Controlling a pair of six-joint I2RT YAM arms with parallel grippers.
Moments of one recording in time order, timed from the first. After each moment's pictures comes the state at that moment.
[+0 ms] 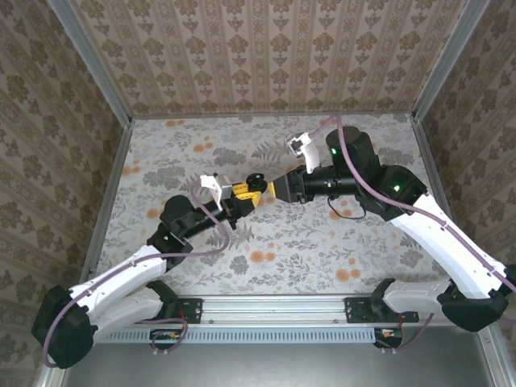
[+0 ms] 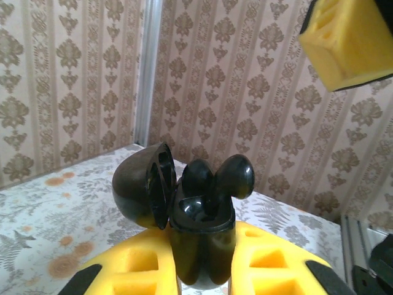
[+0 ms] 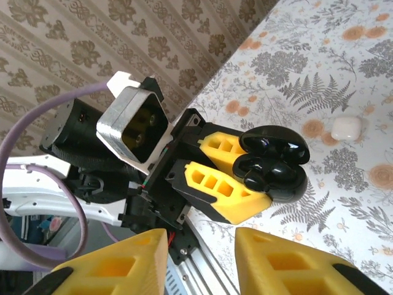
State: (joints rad) left arm -0.74 0.94 0.49 0.56 0.44 -0.23; right arm 0.72 1.23 1.54 -0.82 -0.42 0.39
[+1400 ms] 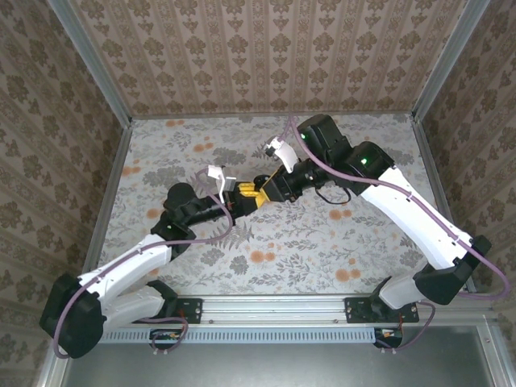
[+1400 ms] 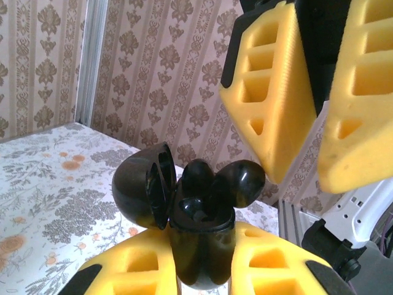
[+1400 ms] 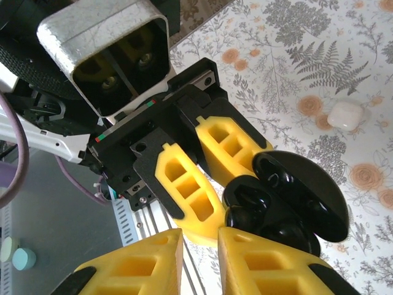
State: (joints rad) left arm -0.68 1.04 0.57 0.57 0.68 -0.36; right arm 0.70 1.45 1.70 -1.01 -0.53 0.05
